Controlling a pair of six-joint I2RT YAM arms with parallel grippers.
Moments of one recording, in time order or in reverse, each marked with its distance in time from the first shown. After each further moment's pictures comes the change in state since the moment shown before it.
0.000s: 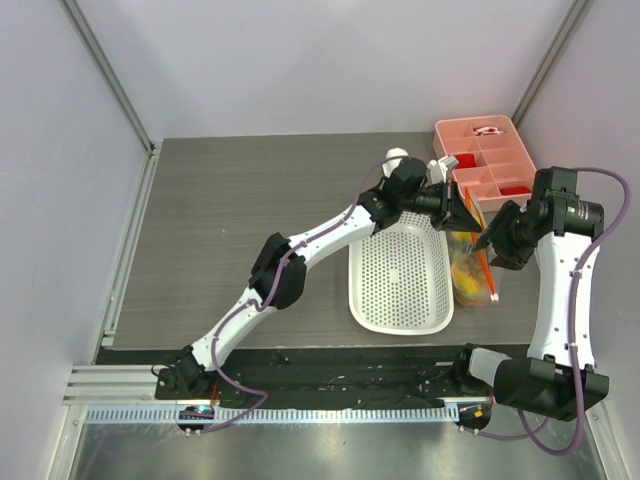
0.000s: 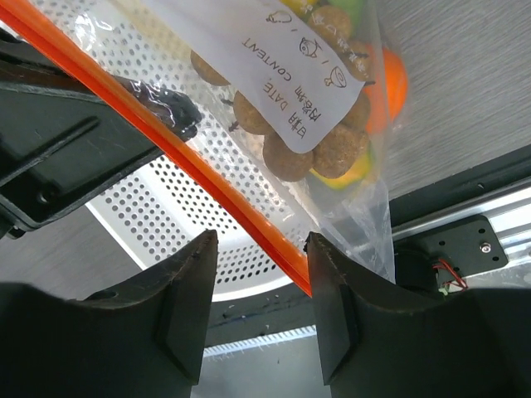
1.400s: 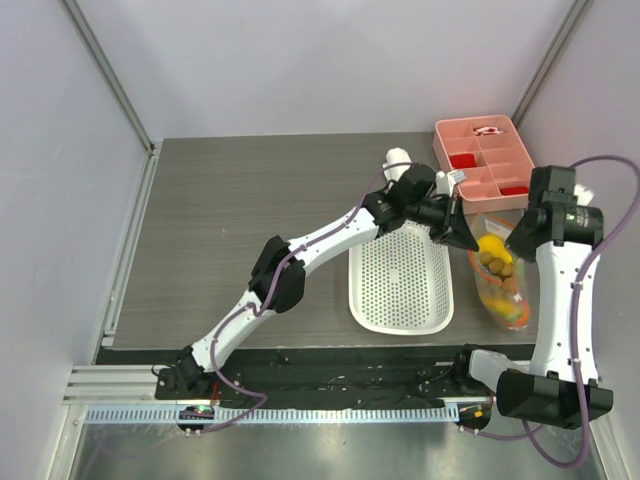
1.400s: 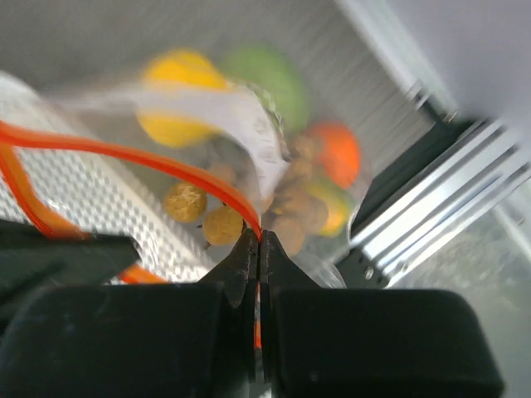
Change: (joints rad) left arm -0.039 -0.034 0.018 -0.171 0.040 0.124; right arm 0.072 -0.028 0.103 0.034 0.515 0.009
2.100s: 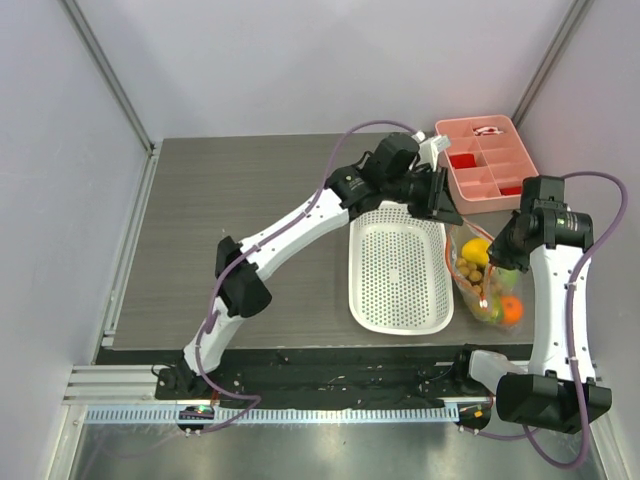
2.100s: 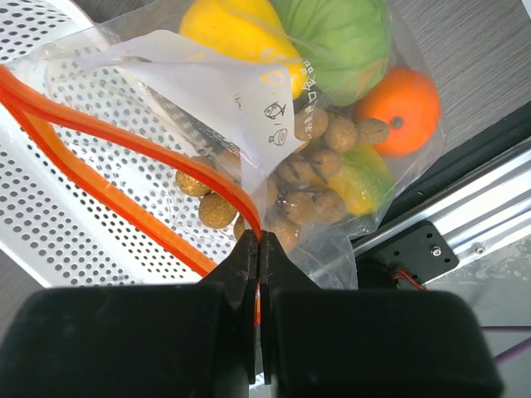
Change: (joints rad) left arm 0.017 -0.321 -0.121 -0.402 -0.272 0.369; right arm 0.003 -0.039 -0.200 0.022 -0.270 0.062
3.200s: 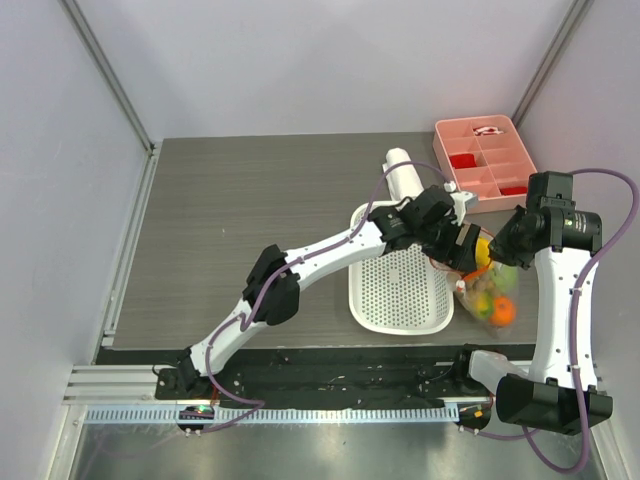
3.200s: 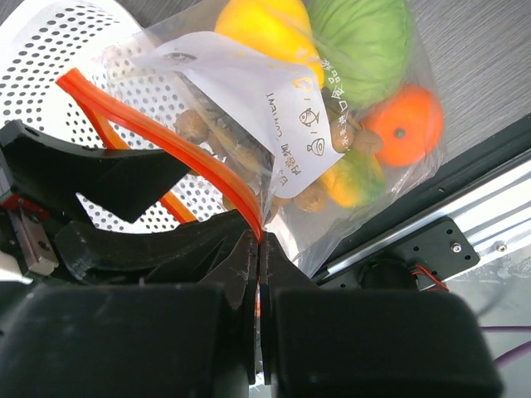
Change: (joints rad) left arm -0.127 0.185 -0.010 0.059 -0.175 0.238; right arm 0.000 -0.007 0.084 -0.043 -0.048 0.030
